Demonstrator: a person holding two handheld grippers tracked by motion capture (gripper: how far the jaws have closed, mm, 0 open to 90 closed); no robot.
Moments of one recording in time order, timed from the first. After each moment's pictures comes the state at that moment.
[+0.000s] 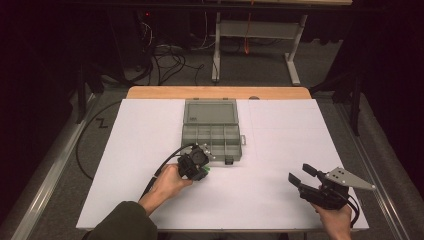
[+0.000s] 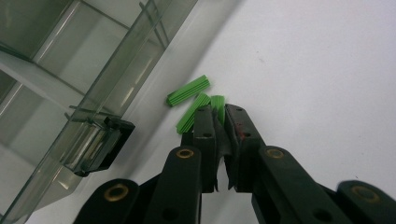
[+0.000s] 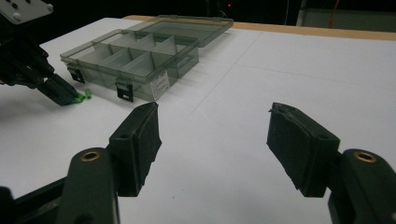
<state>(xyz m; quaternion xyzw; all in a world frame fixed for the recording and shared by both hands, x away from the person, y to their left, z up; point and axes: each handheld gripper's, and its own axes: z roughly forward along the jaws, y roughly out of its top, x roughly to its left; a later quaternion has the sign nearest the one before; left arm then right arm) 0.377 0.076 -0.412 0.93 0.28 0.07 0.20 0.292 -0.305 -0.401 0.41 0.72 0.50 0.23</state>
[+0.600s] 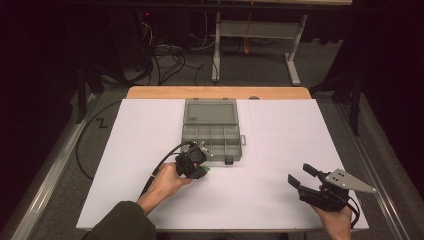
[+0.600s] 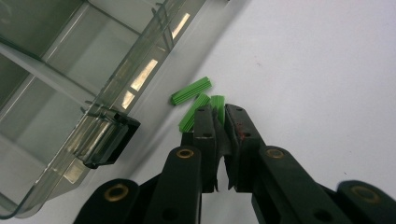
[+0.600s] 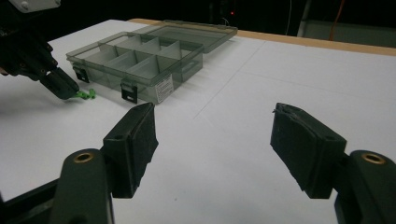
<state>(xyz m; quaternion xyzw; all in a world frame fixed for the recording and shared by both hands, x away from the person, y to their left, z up) 0.378 0.083 -0.406 0.93 0.29 0.06 0.22 0.288 -0.303 -0.399 0.39 0.73 0.51 0.24</state>
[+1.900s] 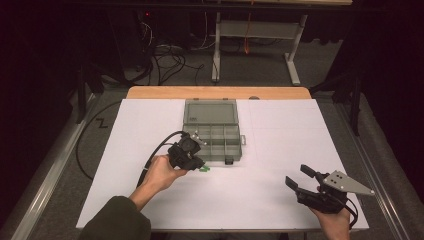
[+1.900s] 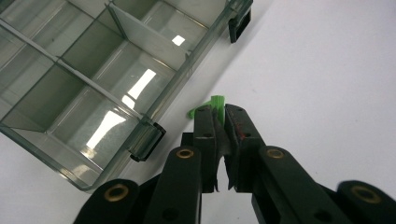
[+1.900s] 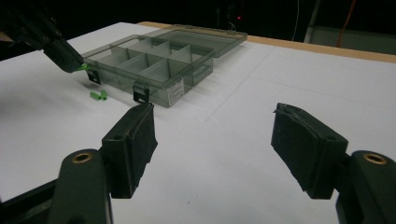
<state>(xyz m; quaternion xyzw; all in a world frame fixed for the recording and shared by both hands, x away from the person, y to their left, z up) 0.384 0.100 -0.371 0.91 0.30 0.05 0.27 0.283 -0.297 -0.398 0.38 0.73 0.52 0.24</state>
